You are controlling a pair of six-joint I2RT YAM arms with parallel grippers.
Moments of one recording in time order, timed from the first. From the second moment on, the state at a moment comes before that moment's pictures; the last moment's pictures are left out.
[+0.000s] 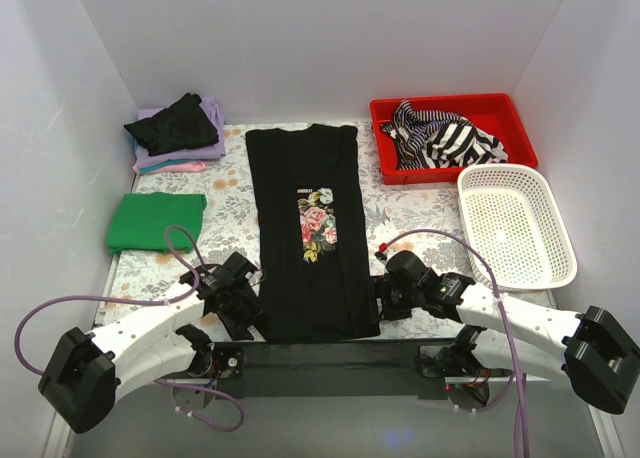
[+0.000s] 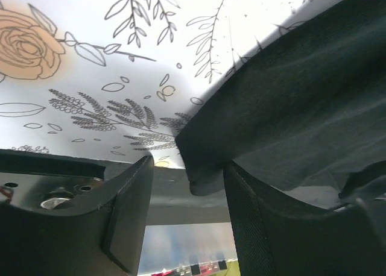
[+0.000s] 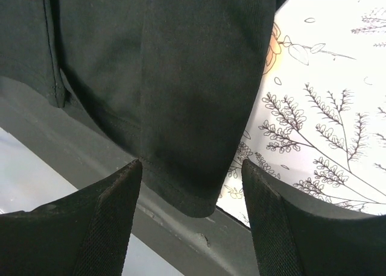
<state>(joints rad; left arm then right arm) -0.66 0.94 0.43 -0.86 0.13 -1.25 0.91 0.98 0.39 -0.36 -0.22 0.73</state>
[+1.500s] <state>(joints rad) -0.74 0.84 0.44 -0.83 0.18 -1.30 0.91 0.93 0.38 -0.42 -0.27 0.74</state>
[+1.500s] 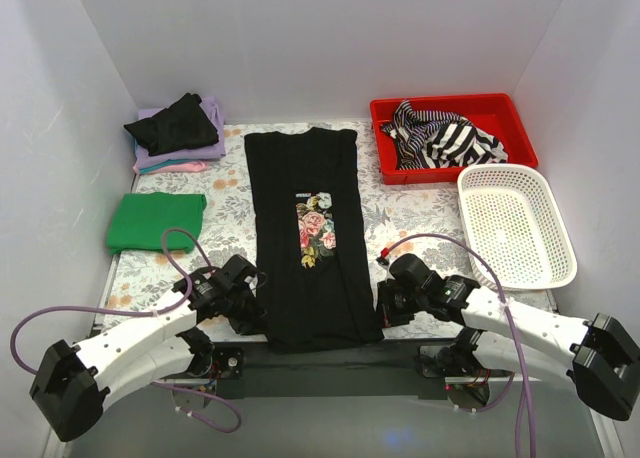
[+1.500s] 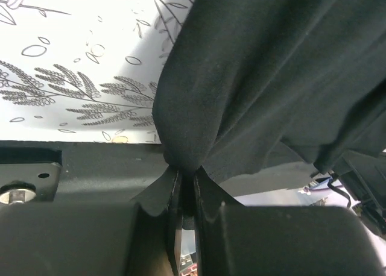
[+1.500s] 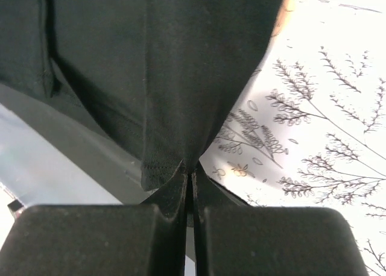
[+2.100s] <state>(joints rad) -0.75 0.87 0.45 -0.87 0.21 -1.26 0.93 0.92 0.40 -0.46 -0.27 0.73</state>
